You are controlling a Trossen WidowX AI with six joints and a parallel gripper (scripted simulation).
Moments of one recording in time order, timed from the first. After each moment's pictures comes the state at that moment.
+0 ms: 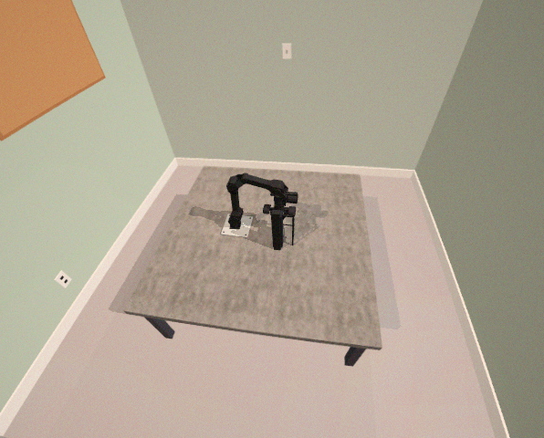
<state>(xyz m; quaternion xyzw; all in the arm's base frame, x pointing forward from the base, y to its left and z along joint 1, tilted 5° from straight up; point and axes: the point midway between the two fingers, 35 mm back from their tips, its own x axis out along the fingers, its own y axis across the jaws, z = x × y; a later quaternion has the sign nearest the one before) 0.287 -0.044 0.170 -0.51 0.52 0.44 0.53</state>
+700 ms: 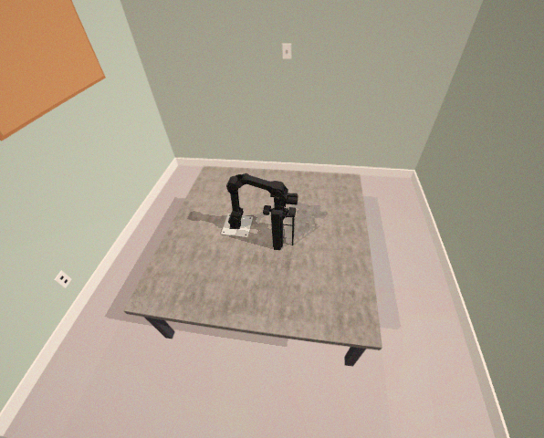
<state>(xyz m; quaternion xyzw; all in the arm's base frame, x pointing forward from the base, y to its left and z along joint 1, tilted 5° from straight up) 0.288 -0.045 0.162 -0.51 0.52 0.44 0.53</state>
